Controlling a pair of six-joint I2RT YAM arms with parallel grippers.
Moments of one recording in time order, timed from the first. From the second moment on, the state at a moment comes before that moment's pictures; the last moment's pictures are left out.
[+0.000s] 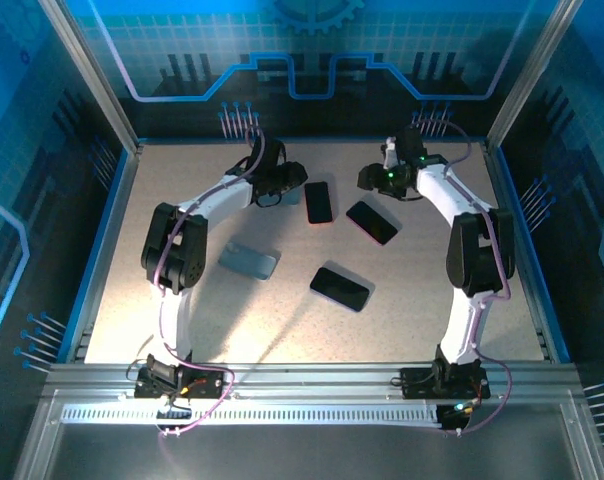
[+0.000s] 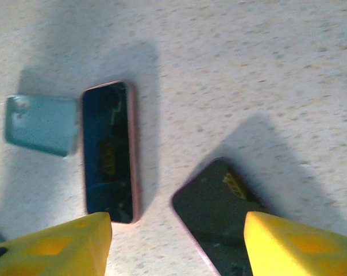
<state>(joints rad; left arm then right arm) -0.34 2.10 1.63 -0.25 0.21 -0.80 0.14 1.99 1.61 -0.61 -0.30 0.34</state>
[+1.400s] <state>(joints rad) -0.24 2.10 1.42 -0.27 0.20 -0.69 0.20 1.96 1.35 -0.70 -0.26 0.34</state>
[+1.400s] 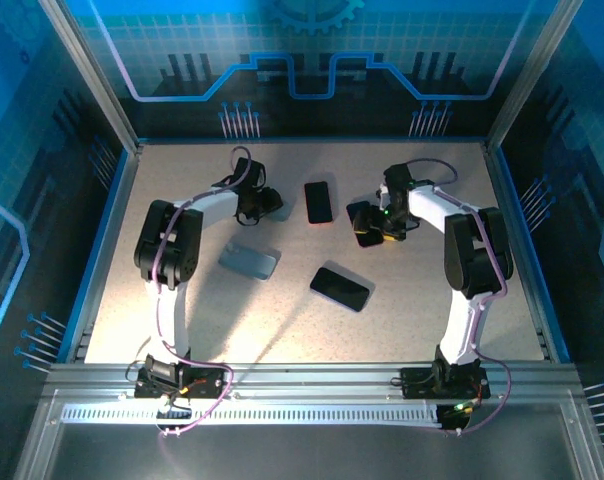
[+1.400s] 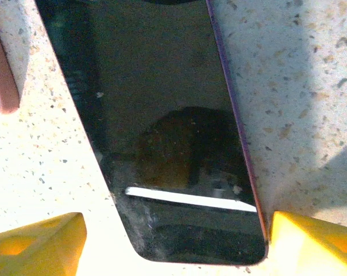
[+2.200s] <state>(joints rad) -0.24 1.92 1.27 -0.21 0.26 -0.72 0.32 2.16 1.63 -0.83 0.03 0.12</state>
